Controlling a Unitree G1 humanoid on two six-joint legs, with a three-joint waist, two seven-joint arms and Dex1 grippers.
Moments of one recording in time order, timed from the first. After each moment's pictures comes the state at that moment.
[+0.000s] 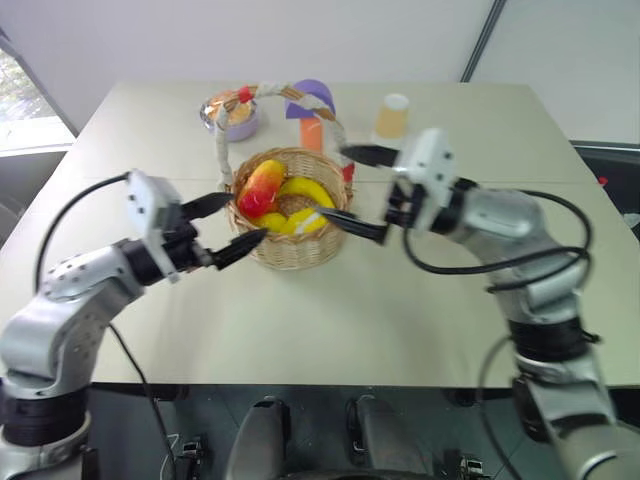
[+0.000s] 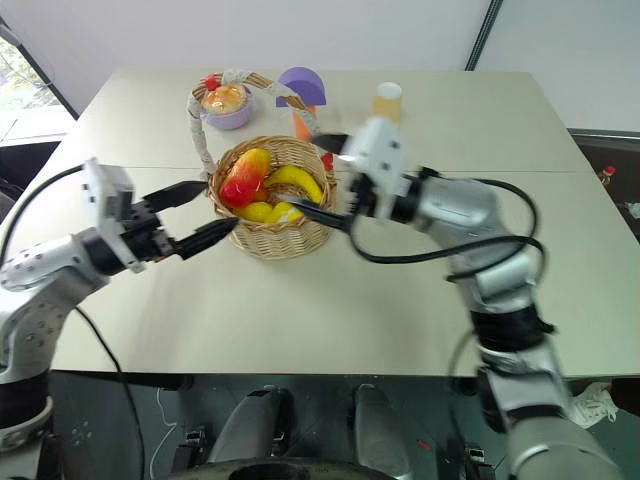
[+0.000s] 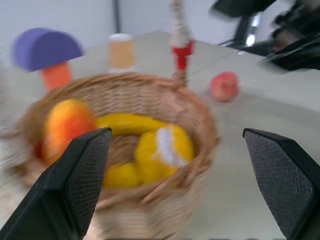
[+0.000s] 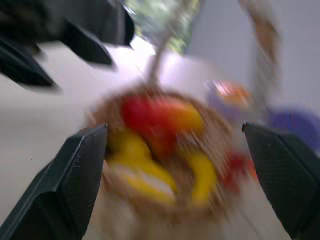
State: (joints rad) left arm -0.29 0.64 0.16 -0.52 -0.69 0.67 -0.69; right arm -0.52 -0.62 0.00 -0.26 0.32 0.48 0.79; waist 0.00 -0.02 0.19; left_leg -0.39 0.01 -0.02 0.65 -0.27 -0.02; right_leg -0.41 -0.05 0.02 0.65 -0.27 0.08
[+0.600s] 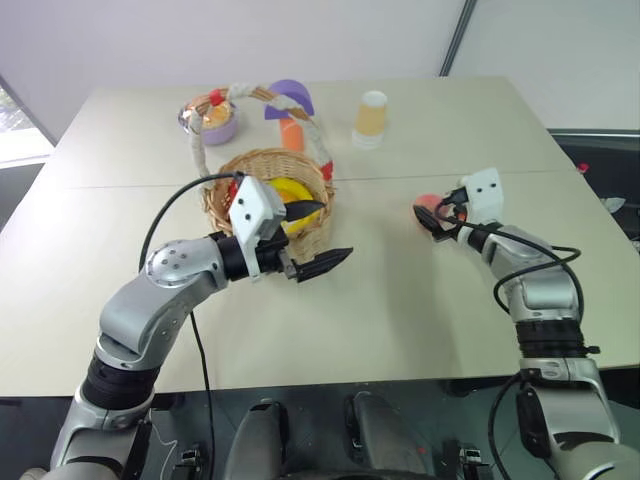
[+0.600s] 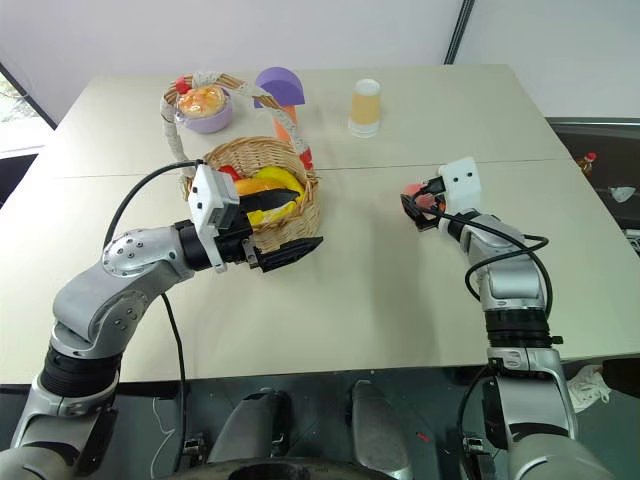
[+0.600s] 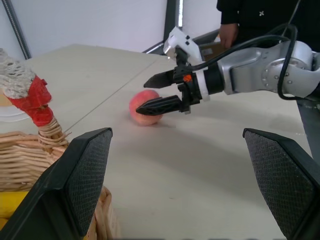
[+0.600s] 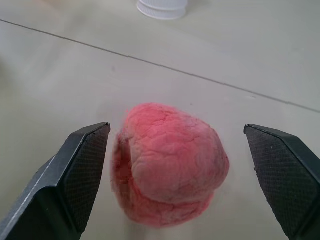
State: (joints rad) left arm -0.43 0.52 -0.08 -0.49 -0.58 0.64 -0.68; right arm -0.56 -0.47 -0.10 0.29 0.16 0.44 0.40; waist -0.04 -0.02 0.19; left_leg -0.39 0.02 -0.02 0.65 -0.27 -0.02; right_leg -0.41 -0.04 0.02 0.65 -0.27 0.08
